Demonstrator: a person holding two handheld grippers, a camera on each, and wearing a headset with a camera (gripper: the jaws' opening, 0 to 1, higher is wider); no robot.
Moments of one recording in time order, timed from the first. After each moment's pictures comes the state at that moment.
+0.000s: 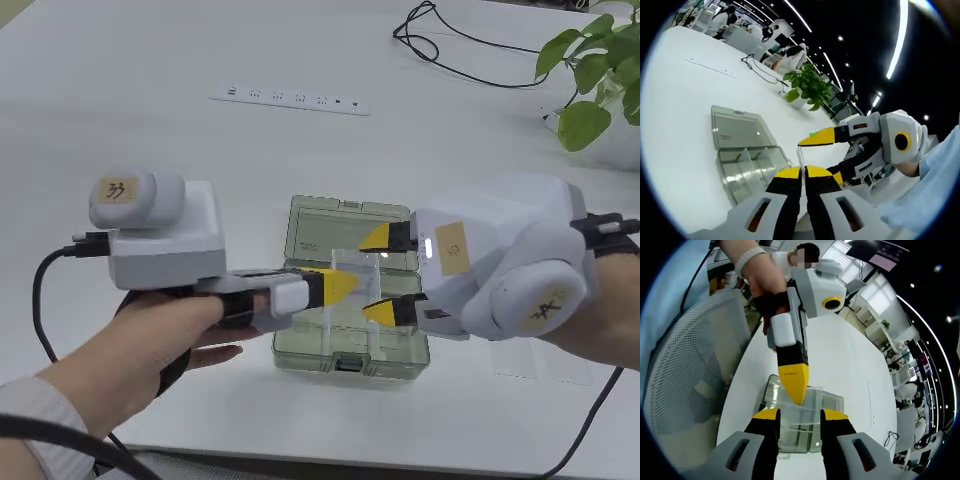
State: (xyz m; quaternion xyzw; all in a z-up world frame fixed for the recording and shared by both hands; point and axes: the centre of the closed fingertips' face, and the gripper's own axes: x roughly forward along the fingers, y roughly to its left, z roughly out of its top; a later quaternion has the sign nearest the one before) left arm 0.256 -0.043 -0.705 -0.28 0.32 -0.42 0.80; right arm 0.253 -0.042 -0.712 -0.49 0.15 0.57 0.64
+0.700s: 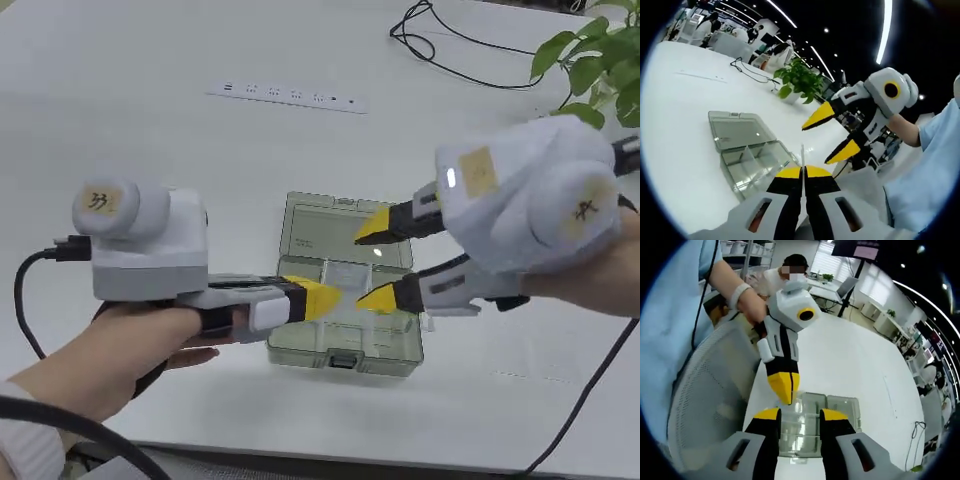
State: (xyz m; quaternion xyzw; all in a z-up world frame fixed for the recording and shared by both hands) left arm 0.237 -0.036 -0.717 -0.20 0.30 -0.47 0.80; right arm 0.244 -0.040 -0.693 -0.36 0.23 0.64 0.64
